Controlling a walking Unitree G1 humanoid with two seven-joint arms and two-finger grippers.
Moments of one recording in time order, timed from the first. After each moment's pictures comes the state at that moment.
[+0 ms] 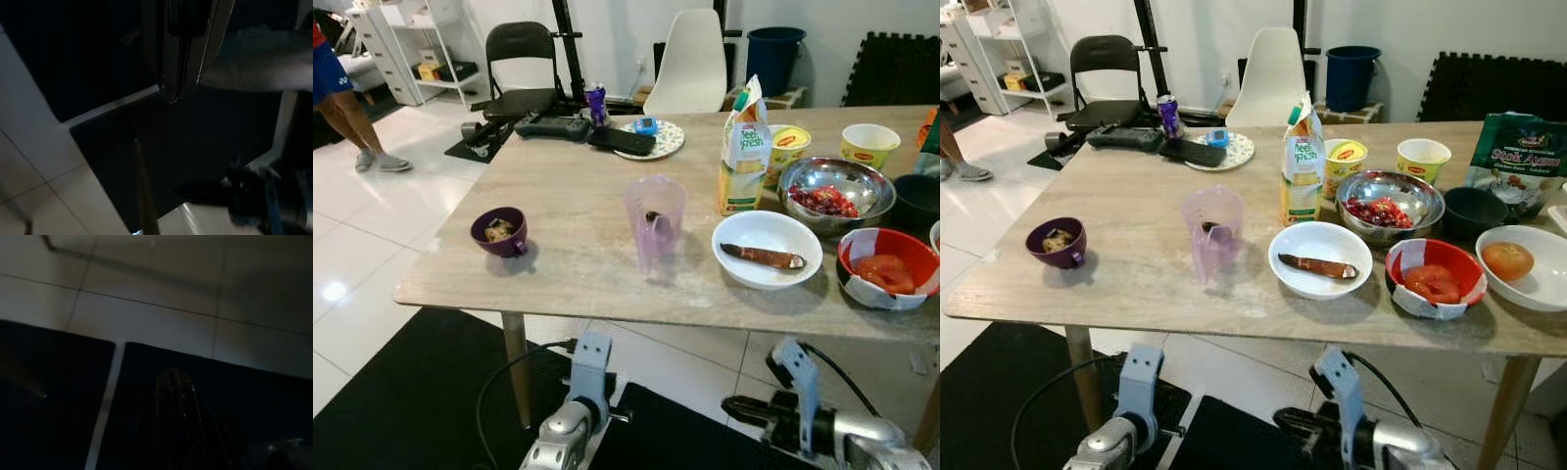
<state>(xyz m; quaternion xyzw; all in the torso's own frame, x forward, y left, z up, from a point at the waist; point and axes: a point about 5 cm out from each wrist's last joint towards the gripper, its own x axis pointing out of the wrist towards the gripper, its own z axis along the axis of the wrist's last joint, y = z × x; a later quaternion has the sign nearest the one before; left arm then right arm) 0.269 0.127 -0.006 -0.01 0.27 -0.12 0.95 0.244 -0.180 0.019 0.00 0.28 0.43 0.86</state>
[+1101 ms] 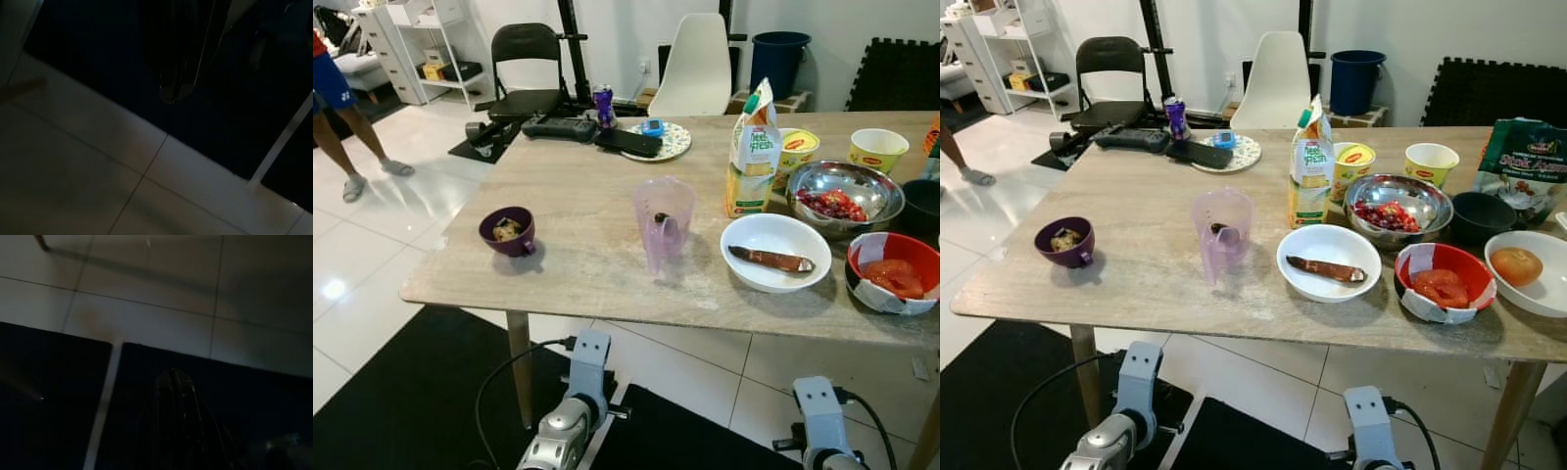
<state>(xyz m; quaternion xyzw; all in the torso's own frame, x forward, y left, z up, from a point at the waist) 0.268 0.123 -0.011 0.00 0.29 -0.13 0.95 0.238 -0.213 -0.033 -0.06 0.33 0.01 0.94</state>
